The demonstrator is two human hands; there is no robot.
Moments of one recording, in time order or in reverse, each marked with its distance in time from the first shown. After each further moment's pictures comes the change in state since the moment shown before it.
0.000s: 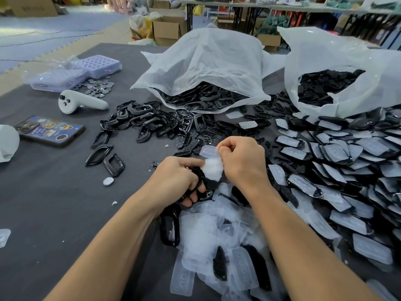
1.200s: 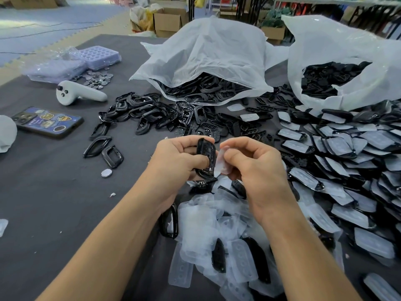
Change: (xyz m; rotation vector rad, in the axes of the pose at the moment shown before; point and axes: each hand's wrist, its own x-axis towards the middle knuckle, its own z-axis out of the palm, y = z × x) left_hand -0.019 0.019 0.014 -0.223 0.109 0.188; right_hand -0.053 -0.006 -0.028 0.800 -0.134 0.076
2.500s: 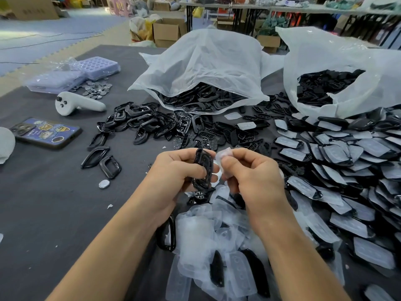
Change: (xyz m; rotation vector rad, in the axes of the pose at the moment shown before) left_hand -0.004 0.004 -0.002 -0.131 -0.077 -0.040; right_hand 0.000 0.000 -0.001 -0.013 0.079 0.090
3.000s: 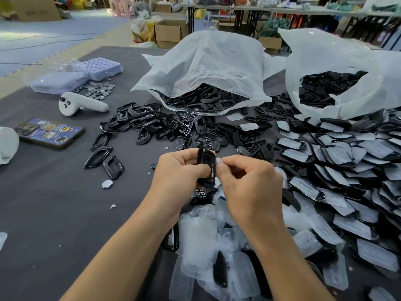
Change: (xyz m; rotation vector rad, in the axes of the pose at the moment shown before) left_hand 0.000 -0.006 0.011 0.076 0.157 0.082; right_hand -0.006 0.014 0.007 -0.666 0.187 -0.450
